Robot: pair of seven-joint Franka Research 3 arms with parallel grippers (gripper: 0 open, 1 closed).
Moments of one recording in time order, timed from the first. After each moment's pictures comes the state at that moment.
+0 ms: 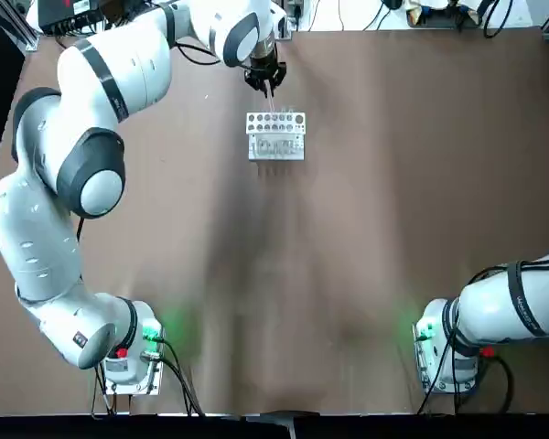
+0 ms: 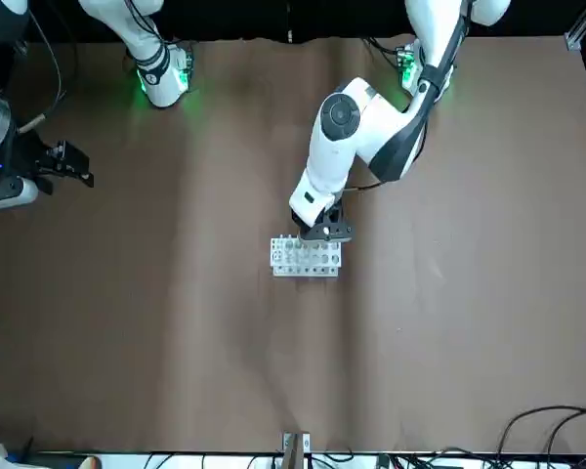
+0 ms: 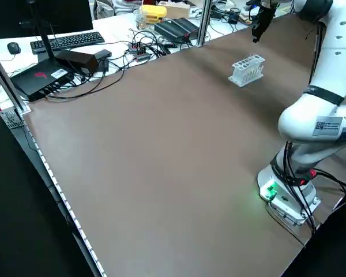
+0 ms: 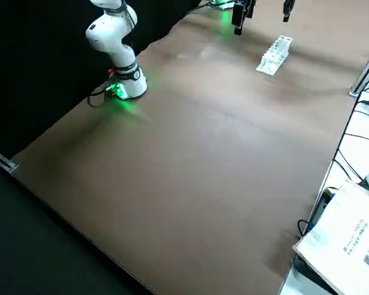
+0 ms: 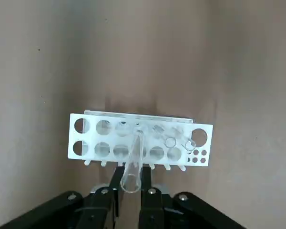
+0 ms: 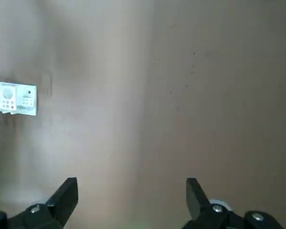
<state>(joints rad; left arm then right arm) -0.61 0.48 -0.12 -1.52 0.03 2.13 -0.81 0.06 0.06 0.01 -1.52 0.08 1.53 -0.04</state>
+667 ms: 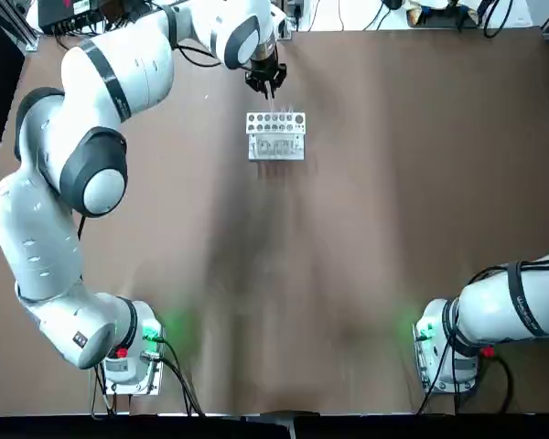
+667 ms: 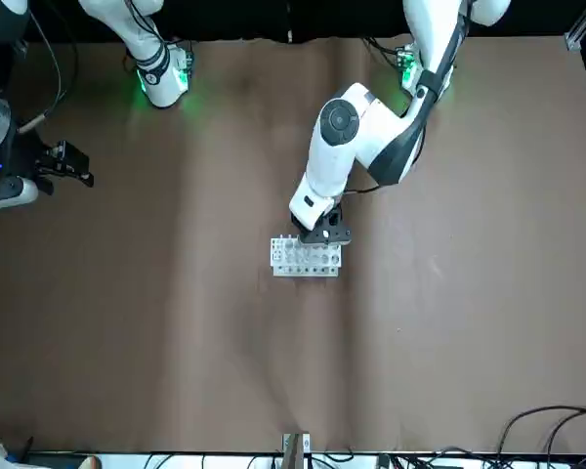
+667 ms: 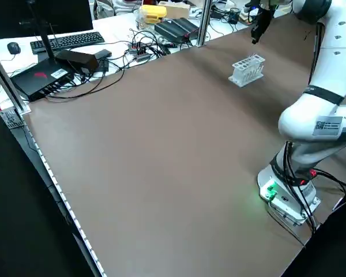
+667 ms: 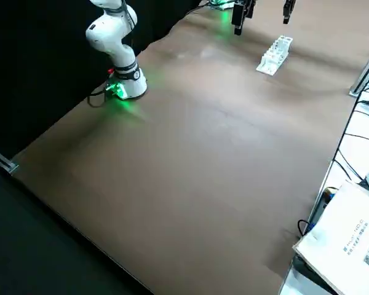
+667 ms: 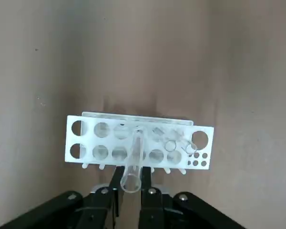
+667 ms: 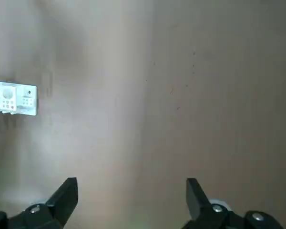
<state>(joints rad) -0.61 0.49 -0.12 -1.52 0.03 2.15 -0.81 0.06 0.06 0.01 -1.52 0.08 1.53 -0.04</state>
